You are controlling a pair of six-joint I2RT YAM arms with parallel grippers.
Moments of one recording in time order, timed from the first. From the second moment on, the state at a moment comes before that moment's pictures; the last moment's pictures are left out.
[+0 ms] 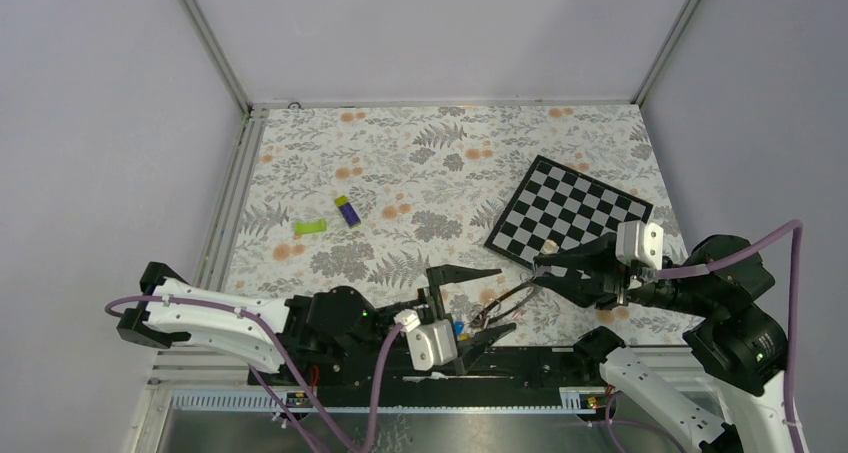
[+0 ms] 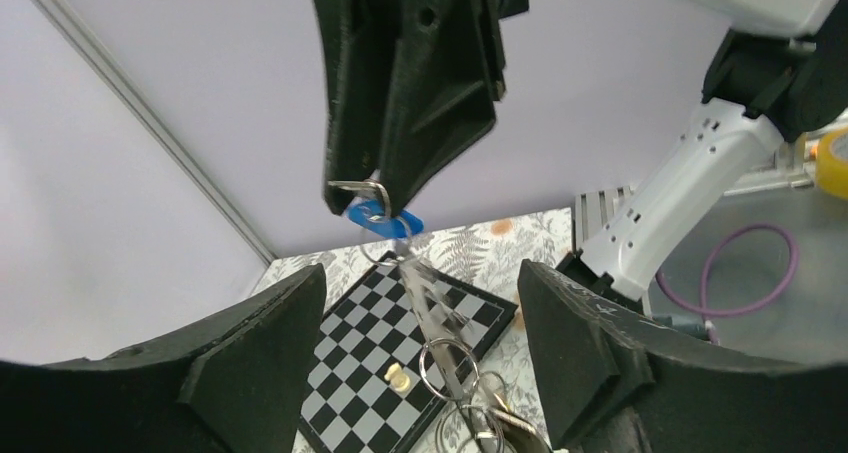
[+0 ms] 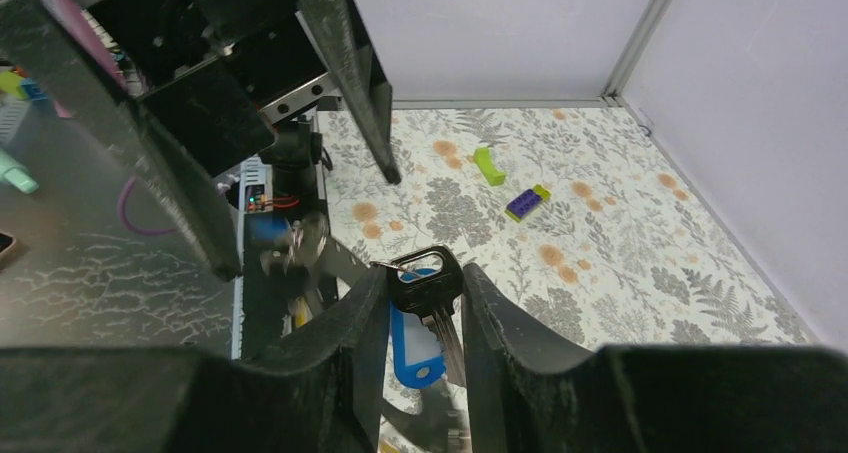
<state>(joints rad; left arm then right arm) -1.71 1.05 0.99 0.29 -0.27 0.49 0.57 0.54 1.23 -0.70 -0.76 -0.16</state>
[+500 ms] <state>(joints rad) -1.71 1.00 0.91 0.51 -0.32 0.38 0.57 0.54 1.21 -0.61 -0.89 -0.08</state>
